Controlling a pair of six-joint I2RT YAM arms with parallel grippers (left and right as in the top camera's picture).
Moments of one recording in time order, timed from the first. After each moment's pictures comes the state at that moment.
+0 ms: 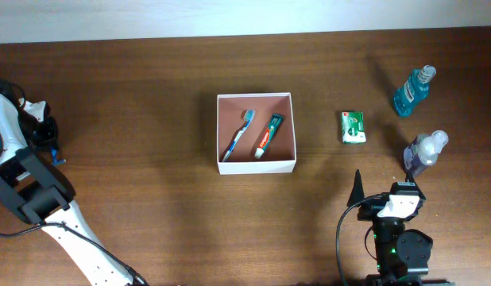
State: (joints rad) left arm 0.59 2.64 2.43 -1.37 0.03 0.32; right arm -0.03 0.01 0.01 -0.07 0.06 -0.03
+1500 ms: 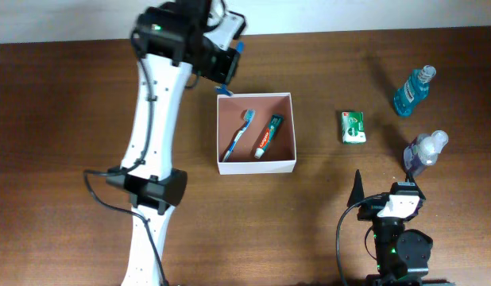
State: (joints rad) left arm -0.35 2.44 3.01 -1.68 0.28 0.13; right arm -0.03 0.01 0.01 -0.07 0.06 -0.03
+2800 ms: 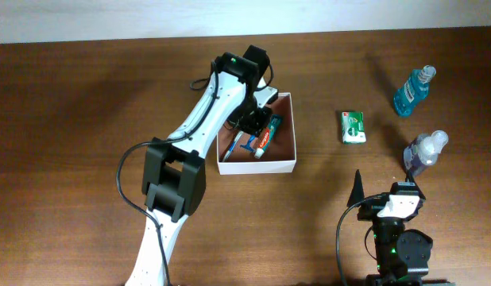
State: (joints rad) left arm -0.50 2.44 2.28 -1.37 0.25 0.05; right arm -0.03 0.01 0.01 -0.07 0.06 -0.03
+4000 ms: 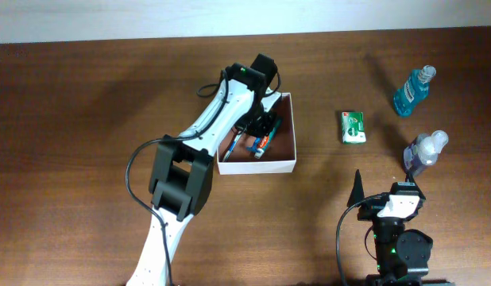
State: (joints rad) left arm -0.53 2.48 2.22 -1.24 0.20 -0.03; right arm -0.03 0.01 0.01 -0.07 0.06 -0.03
